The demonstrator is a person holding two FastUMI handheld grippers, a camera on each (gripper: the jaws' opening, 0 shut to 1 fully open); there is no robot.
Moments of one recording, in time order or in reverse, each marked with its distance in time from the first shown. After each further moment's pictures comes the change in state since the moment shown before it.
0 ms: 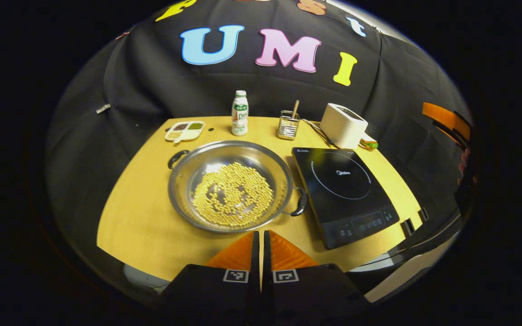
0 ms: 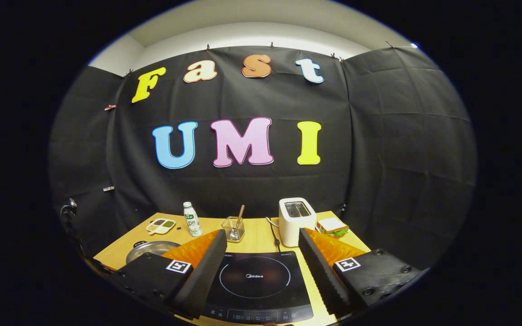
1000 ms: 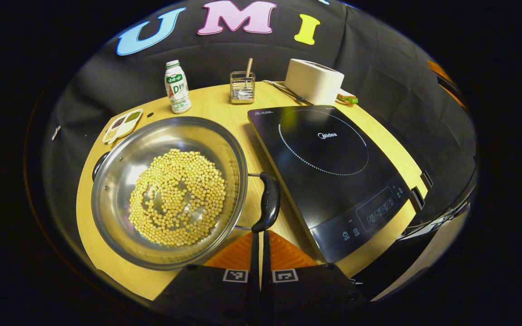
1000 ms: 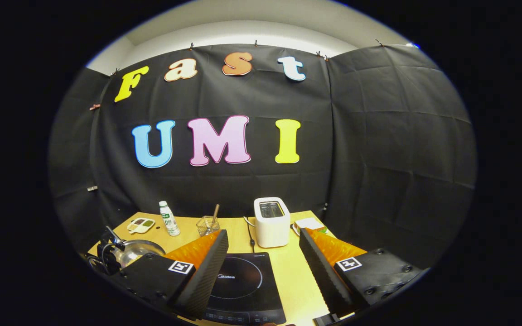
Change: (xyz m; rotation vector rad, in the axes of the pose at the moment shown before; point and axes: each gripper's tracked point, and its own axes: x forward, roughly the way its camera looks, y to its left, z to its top) left arm 0.114 -0.046 -0.016 0.222 0.198 -0.119; right arm 0.005 -0.069 0.002 -0.019 0.016 -0.108
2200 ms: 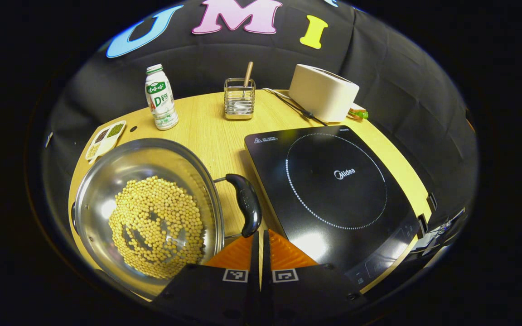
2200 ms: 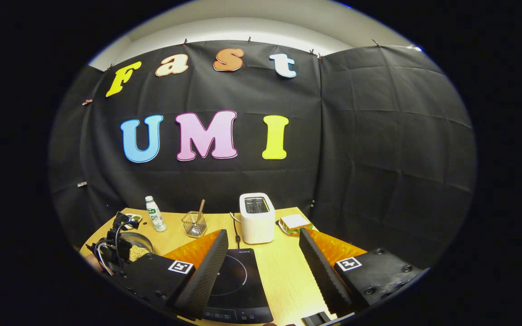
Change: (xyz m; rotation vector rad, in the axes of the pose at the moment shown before) left arm 0.067 0.009 0.079 -0.027 -0.054 -0.021; right arm -0.001 -0.022 0.000 -0.013 0.017 -0.063
